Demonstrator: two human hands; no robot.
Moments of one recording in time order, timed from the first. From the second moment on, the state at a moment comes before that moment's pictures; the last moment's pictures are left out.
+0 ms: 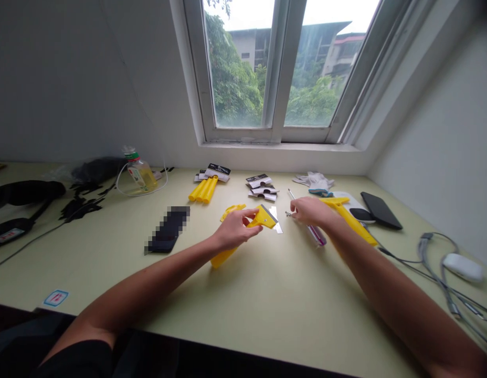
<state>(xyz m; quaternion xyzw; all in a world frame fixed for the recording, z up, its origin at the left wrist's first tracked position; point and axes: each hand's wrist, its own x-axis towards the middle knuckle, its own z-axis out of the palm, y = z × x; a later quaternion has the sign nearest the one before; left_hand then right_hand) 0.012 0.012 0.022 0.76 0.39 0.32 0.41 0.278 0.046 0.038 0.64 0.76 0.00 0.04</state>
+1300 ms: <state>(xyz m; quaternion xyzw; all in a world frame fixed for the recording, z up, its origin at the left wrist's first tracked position) 0.008 0.010 0.033 0.54 0.21 0.33 0.75 0.214 -0.006 0.085 0.48 0.86 0.01 -0.20</state>
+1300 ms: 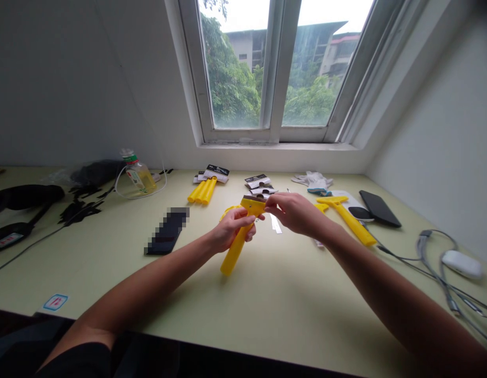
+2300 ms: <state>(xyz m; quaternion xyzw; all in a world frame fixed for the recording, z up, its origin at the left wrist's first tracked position) 0.008 0.015 0.009 0.53 0.26 0.32 0.74 0.212 0.013 0.062 0.43 0.87 -0.02 -0.25</state>
